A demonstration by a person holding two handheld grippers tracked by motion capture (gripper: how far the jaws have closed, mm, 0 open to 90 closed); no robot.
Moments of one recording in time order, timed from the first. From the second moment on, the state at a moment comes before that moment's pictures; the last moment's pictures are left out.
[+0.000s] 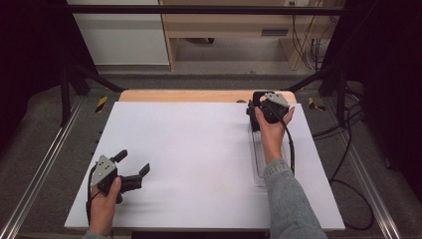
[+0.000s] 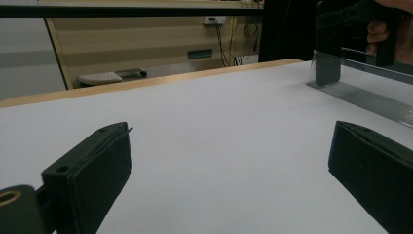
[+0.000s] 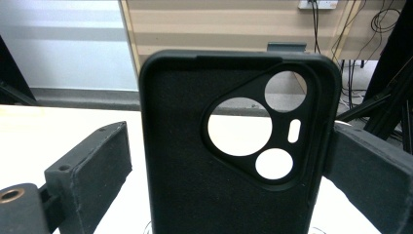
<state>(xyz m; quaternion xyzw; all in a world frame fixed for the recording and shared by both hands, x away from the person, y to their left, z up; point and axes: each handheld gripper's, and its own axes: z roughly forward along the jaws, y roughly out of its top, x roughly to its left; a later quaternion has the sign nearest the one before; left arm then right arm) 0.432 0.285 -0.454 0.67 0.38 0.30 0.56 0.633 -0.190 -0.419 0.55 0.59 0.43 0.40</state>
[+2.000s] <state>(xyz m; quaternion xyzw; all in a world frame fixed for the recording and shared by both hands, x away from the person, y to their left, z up) 0.430 0.285 -0.454 0.67 0.38 0.30 0.56 0.600 -0.194 -0.381 0.54 0.60 0.48 0.36</state>
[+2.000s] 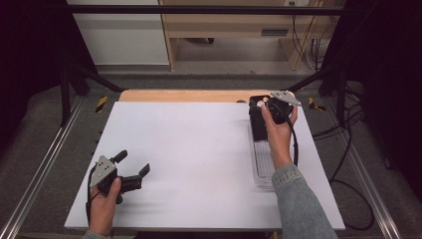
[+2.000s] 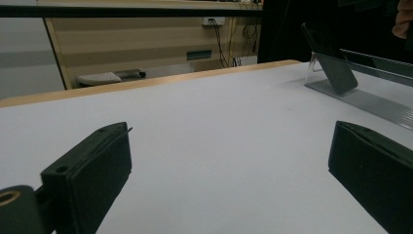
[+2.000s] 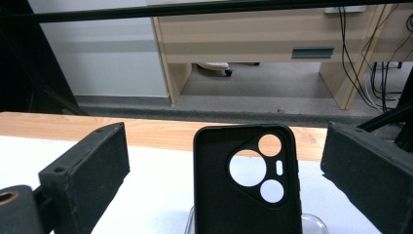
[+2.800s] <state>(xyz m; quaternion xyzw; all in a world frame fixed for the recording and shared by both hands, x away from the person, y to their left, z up) 0.414 0.298 -0.446 0.67 0.38 0.31 0.56 0.586 -0.181 -0.366 0.50 0.62 0.51 0.32</state>
